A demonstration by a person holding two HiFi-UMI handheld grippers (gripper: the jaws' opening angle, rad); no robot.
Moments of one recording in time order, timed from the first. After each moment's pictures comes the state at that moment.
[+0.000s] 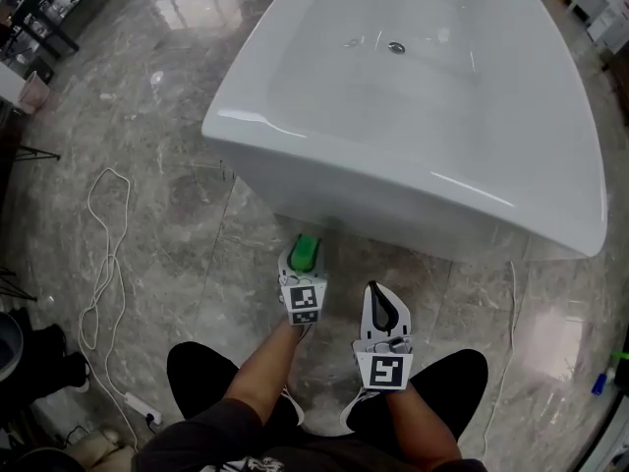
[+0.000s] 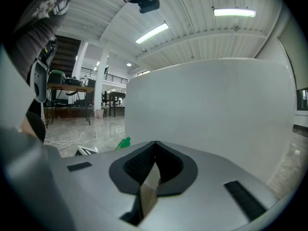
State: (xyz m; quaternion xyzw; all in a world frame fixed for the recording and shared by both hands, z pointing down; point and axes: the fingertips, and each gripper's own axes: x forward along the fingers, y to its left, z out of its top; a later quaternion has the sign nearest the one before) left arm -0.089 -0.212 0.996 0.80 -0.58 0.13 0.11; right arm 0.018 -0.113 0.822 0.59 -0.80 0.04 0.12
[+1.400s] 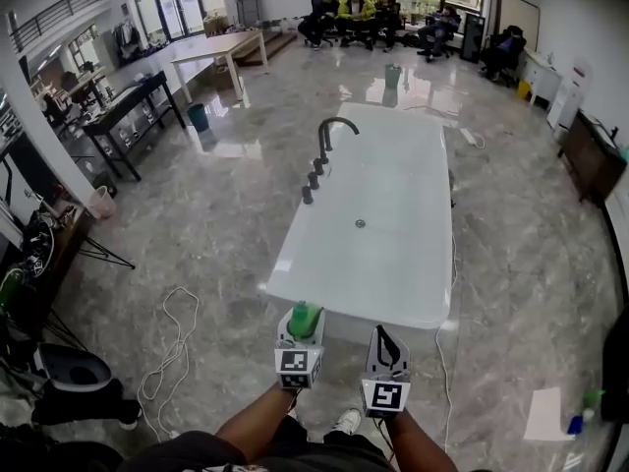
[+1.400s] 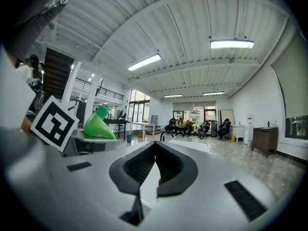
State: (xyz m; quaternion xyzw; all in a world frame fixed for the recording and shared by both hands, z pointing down) left arm 0.031 -0.131 0.257 0.83 -0.55 0.07 0.07; right arm 0.169 -0.060 0.216 0.63 -0.77 -0.01 0.05
